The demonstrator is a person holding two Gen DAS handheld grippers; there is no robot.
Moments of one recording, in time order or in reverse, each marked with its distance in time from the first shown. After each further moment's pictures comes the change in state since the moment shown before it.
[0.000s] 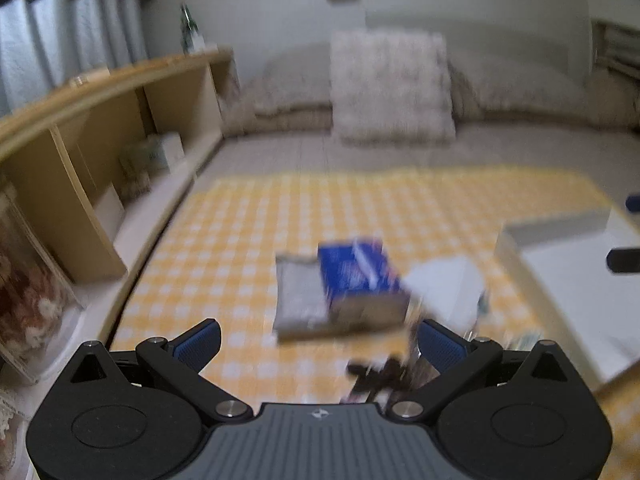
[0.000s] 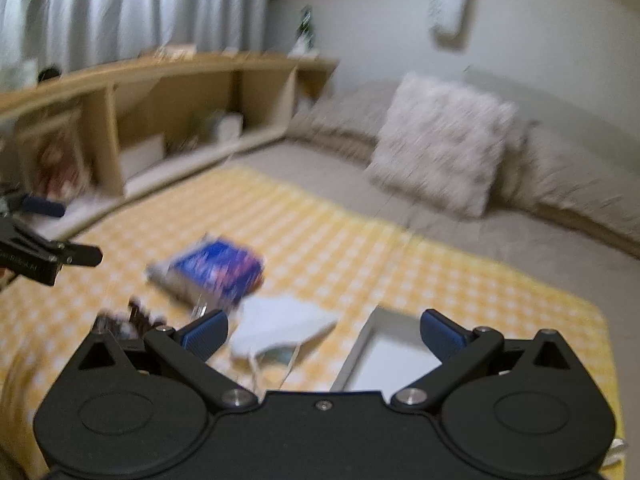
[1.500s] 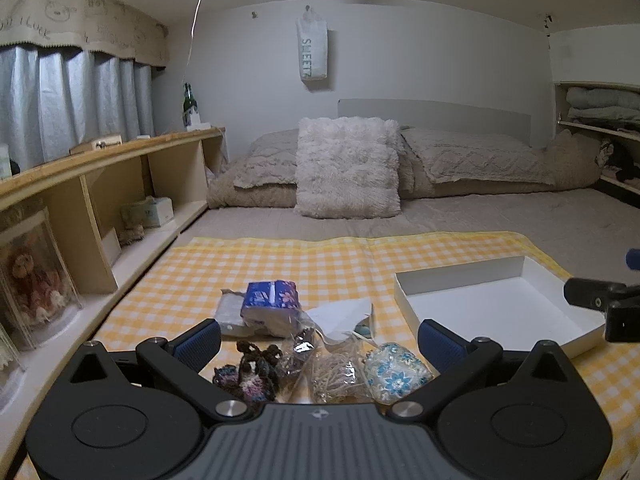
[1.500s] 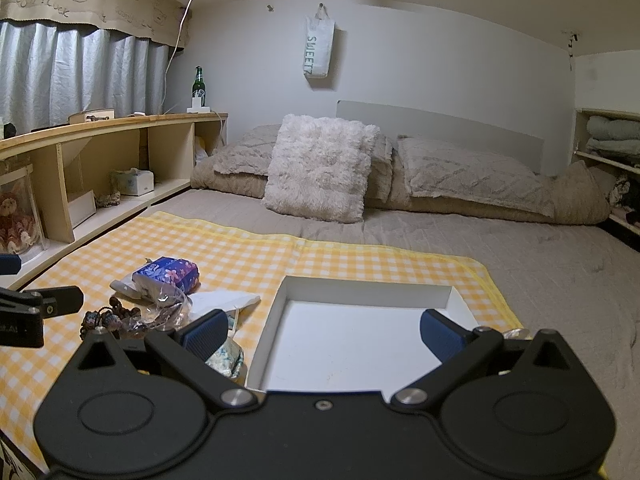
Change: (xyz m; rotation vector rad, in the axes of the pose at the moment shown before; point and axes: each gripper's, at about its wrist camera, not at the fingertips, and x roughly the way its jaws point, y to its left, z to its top) left arm -0.136 -0.108 -0.073 -0.046 -0.236 -0.029; right arm -0.166 0.032 -0.097 0.207 -0.179 -0.336
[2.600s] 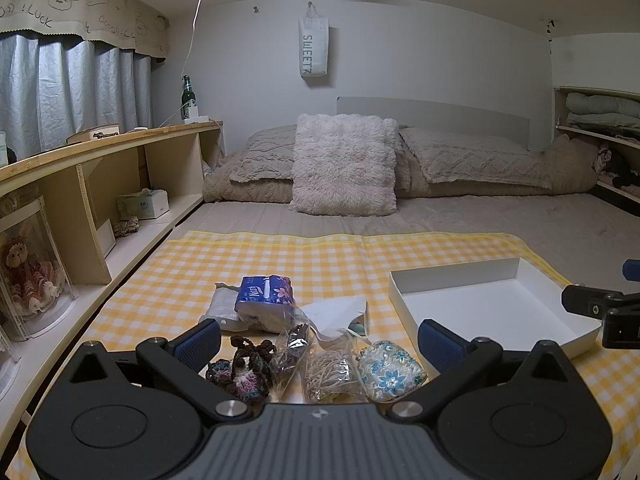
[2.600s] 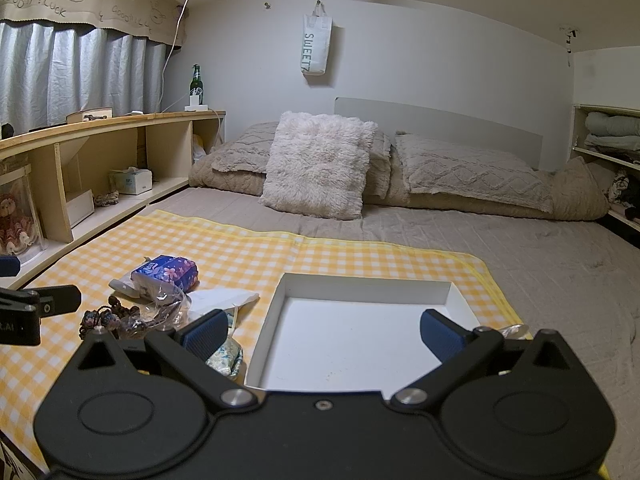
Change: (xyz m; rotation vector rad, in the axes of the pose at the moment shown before) left arm 0.000 0.002 0.001 -0.016 0.007 -0.019; right arm 0.001 -0.001 0.000 0.008 0.012 -0.002
